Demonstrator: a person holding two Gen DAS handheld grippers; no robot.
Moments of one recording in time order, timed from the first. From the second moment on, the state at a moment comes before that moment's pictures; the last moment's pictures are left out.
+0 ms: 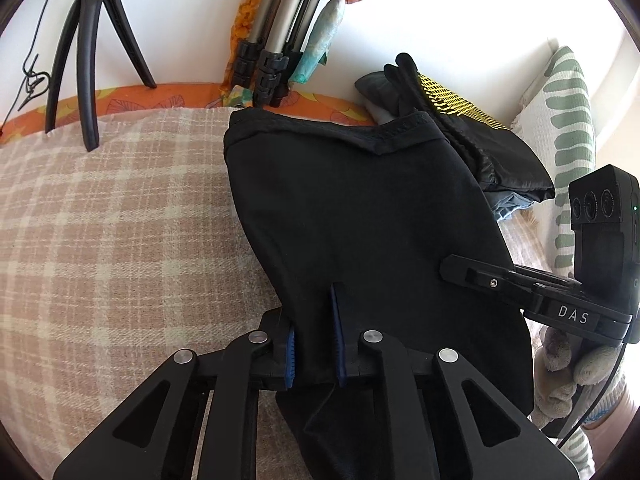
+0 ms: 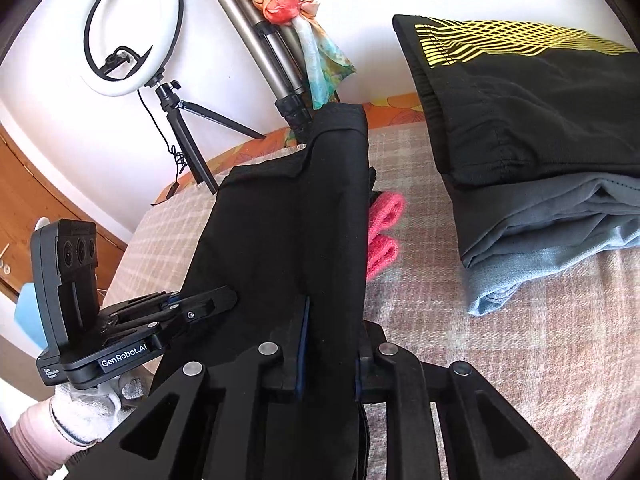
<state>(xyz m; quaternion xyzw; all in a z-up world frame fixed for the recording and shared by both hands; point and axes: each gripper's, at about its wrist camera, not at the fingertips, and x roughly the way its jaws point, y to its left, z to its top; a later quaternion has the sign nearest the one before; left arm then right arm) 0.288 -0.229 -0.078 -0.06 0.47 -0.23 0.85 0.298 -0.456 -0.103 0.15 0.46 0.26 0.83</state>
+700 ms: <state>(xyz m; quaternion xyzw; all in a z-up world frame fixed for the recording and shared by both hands) 0.232 -0.248 -0.015 -0.02 0.40 -0.26 0.88 0.236 -0.470 -0.045 0.13 0.41 0.24 0.87</state>
